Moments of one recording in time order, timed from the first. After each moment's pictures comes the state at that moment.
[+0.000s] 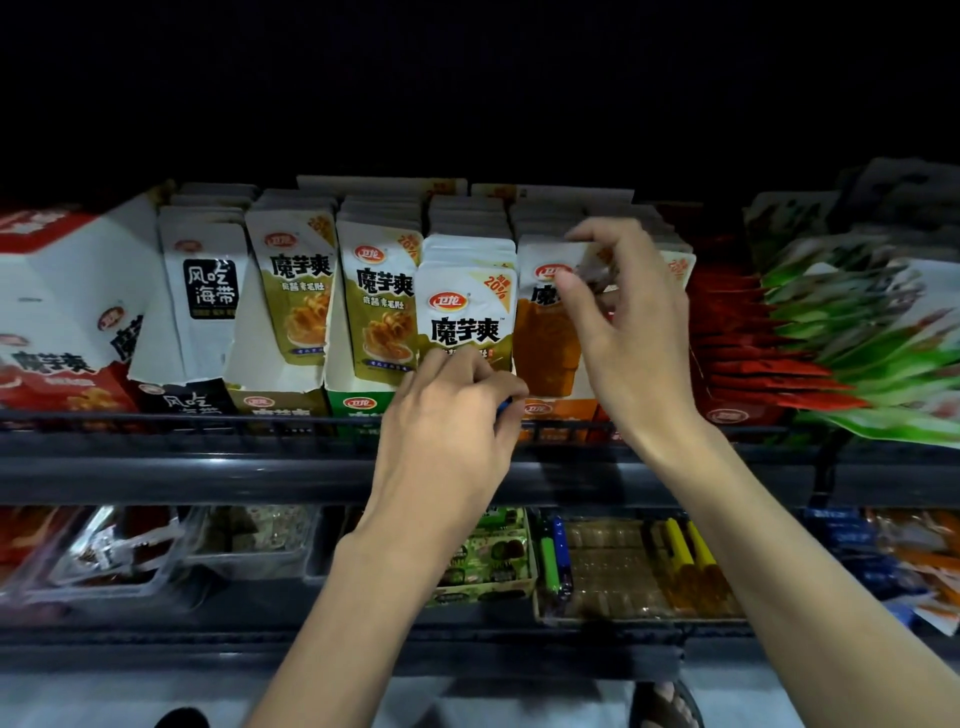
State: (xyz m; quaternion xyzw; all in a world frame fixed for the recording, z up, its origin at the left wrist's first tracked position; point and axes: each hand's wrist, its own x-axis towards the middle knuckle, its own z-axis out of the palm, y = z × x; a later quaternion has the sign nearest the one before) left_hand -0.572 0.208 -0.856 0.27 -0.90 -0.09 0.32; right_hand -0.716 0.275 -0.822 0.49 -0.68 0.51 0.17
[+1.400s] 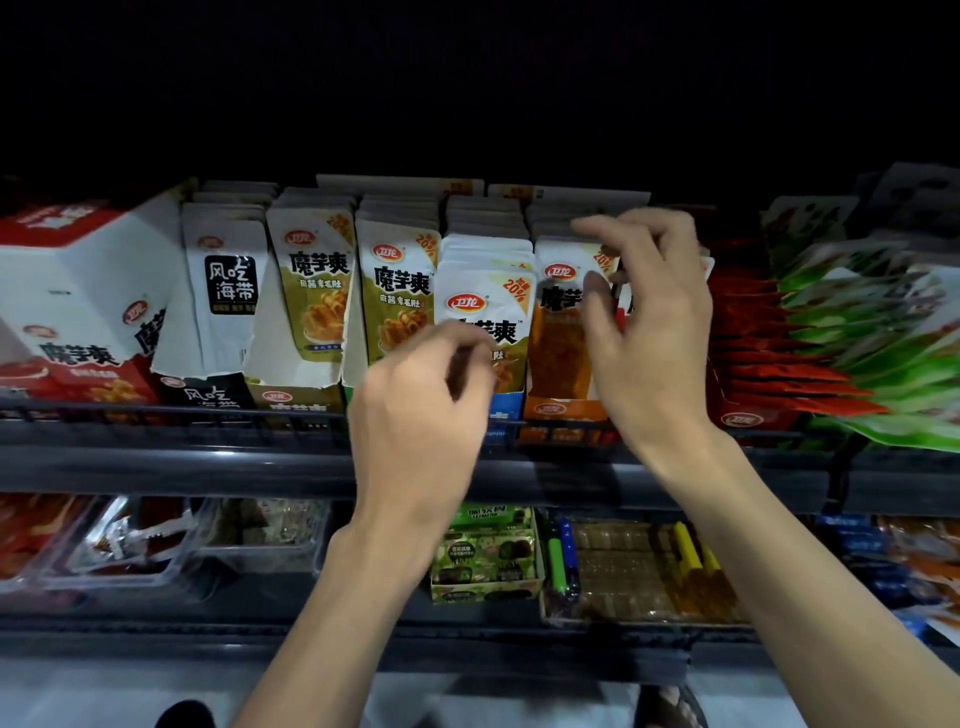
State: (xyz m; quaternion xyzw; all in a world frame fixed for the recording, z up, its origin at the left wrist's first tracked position) left_hand -0.554 0.204 -0.842 0.27 -0.79 -0.26 0.48; right_hand -0.703 0.276 -0.815 0.48 -0.68 0.48 0.28
